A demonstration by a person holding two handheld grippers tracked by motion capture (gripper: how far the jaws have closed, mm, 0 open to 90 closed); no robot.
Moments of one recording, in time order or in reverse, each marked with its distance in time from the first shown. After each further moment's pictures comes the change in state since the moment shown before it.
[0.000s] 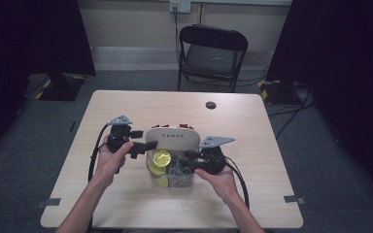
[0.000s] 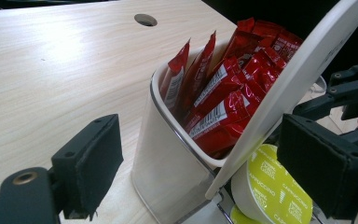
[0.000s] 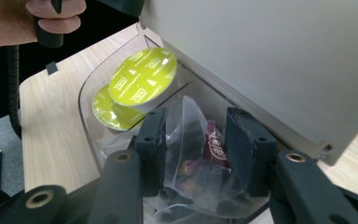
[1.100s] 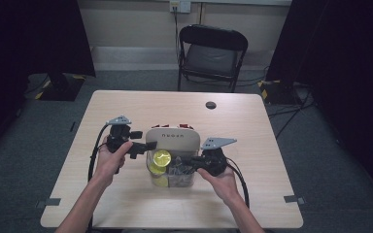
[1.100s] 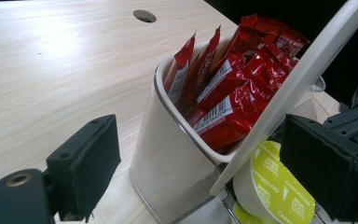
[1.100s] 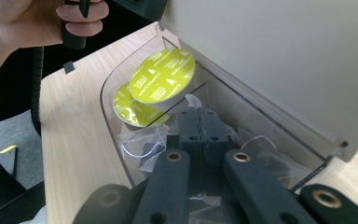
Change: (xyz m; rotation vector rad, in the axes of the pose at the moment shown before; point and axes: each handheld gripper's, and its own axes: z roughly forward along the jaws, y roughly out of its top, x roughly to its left) left arm 0.004 -0.003 0.002 0.008 -0.012 -0.018; right arm 0.003 0.000 -0.006 -0.007 0.047 -0.010
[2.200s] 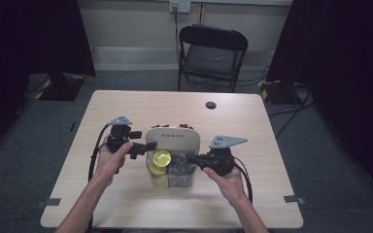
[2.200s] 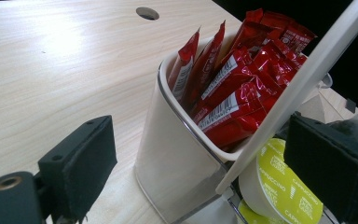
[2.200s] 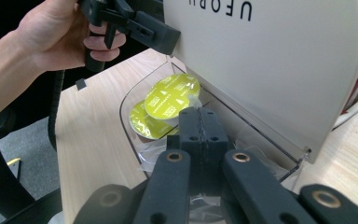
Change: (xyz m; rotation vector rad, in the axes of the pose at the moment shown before) left arm 0.001 0.000 0.001 0.011 0.012 0.010; right arm 0.005 0.007 -0.025 -0.071 0.011 -0.002
